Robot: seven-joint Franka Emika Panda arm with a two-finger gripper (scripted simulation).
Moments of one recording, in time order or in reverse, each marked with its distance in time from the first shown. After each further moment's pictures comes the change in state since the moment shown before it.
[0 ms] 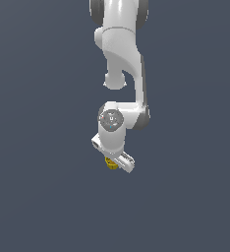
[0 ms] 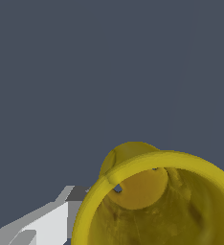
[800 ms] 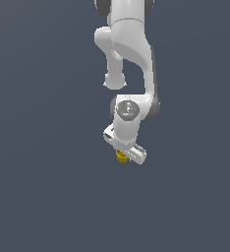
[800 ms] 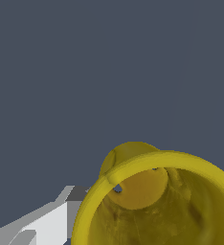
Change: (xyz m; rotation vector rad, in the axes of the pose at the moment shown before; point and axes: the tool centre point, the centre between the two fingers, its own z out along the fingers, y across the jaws) arm -0.053 -0.019 -0.011 -0.001 -0.001 -0.001
